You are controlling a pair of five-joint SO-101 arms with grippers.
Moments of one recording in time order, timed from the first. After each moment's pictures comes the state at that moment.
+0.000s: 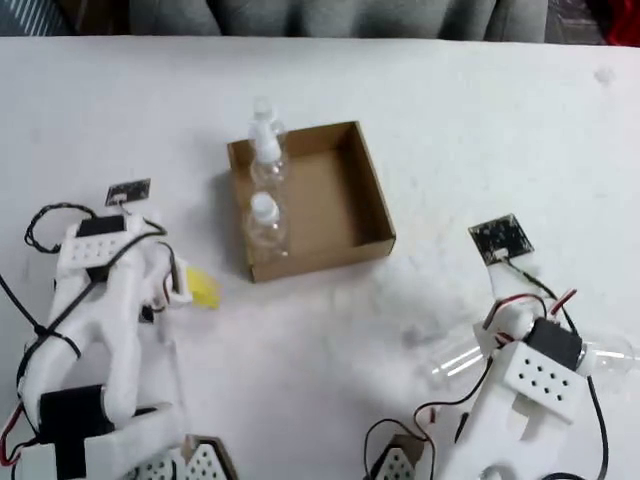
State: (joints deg) left arm -14.8 -11.9 42.5 73.9 6.5; right arm 28.2 -54.4 63.4 65.1 48.8
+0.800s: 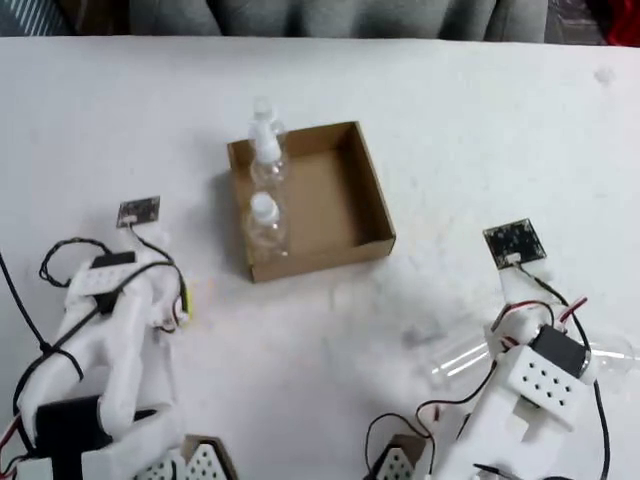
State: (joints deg) left arm -15.1 -13.2 57.3 54.1 4.6; right arm 33.3 -54.4 65.2 60.8 49.1
